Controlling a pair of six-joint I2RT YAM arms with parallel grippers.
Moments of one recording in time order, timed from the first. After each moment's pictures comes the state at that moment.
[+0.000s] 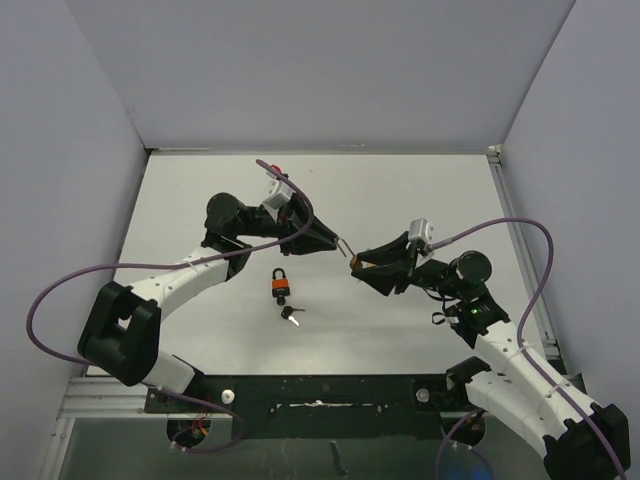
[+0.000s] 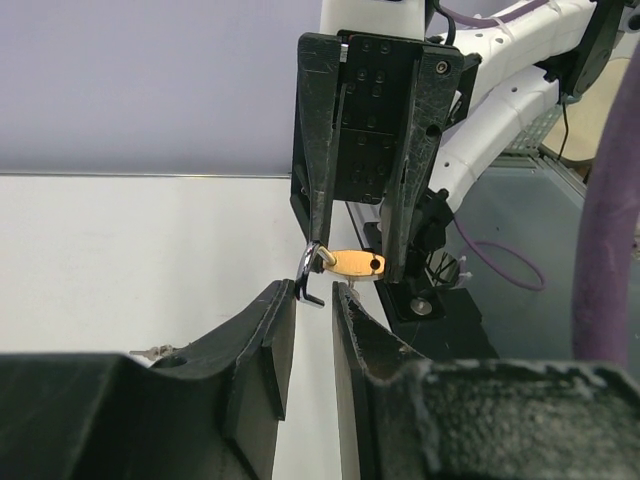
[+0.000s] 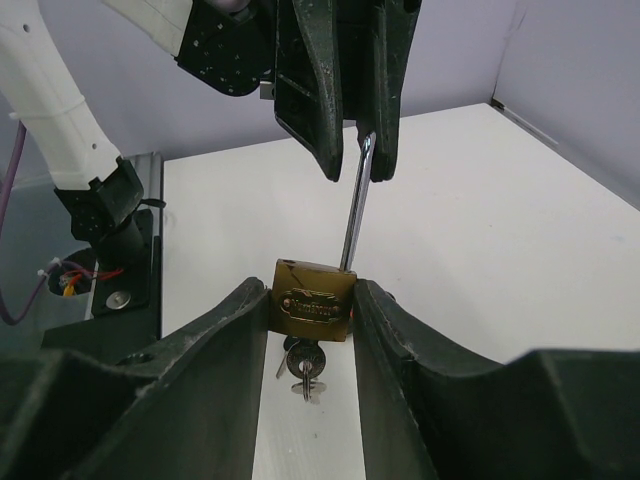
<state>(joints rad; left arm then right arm) -0.53 1.47 0.92 0.98 1.19 -0.58 0.45 0.78 0.50 0.48 -0.82 0.19</state>
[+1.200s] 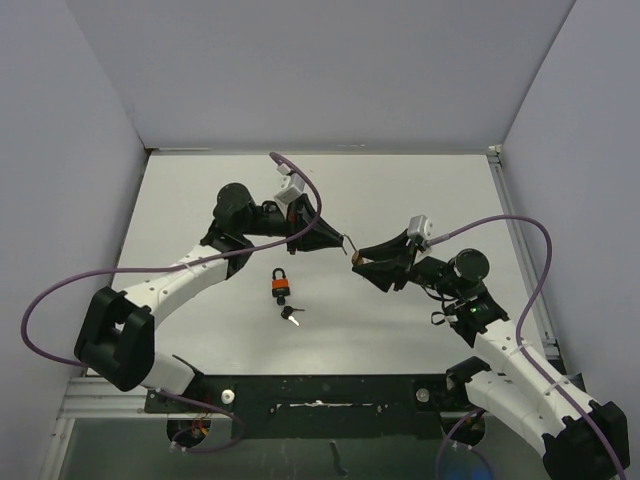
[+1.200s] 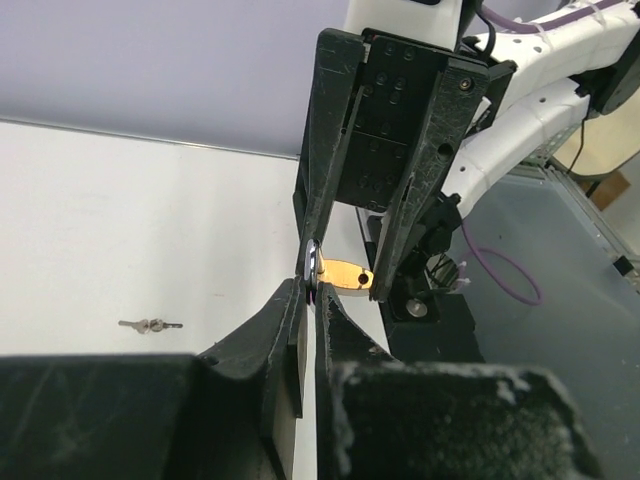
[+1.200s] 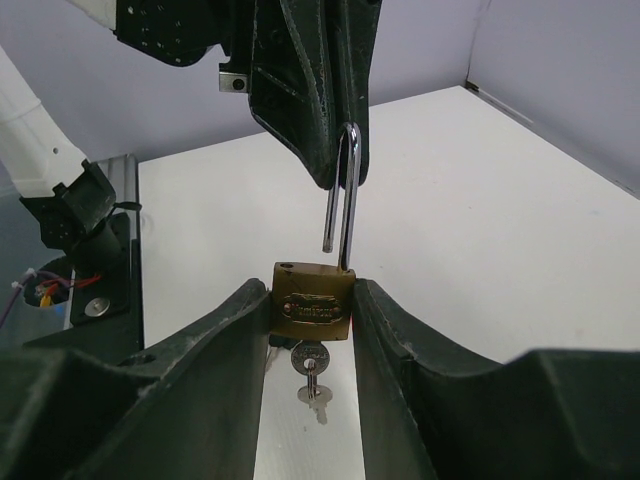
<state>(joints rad) -0.56 1.45 0.97 0.71 1.12 -0.48 0.45 0.80 0.50 0.46 -0.77 0.19</state>
